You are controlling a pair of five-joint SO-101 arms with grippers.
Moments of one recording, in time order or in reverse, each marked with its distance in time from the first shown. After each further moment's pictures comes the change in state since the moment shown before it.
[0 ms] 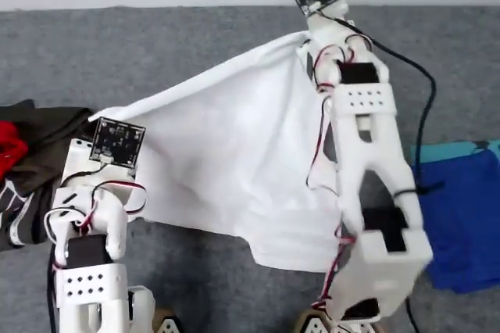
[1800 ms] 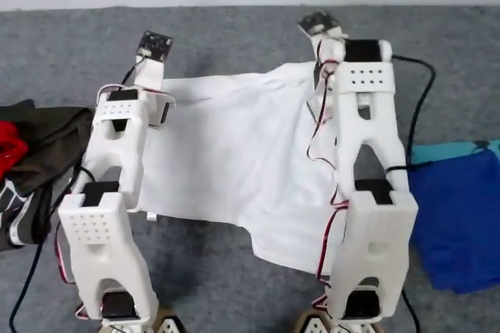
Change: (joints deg) left arm 5.3 101.6 -77.3 16.5 9.3; right arm 2.8 18.7 -23.2 49.3 -4.2
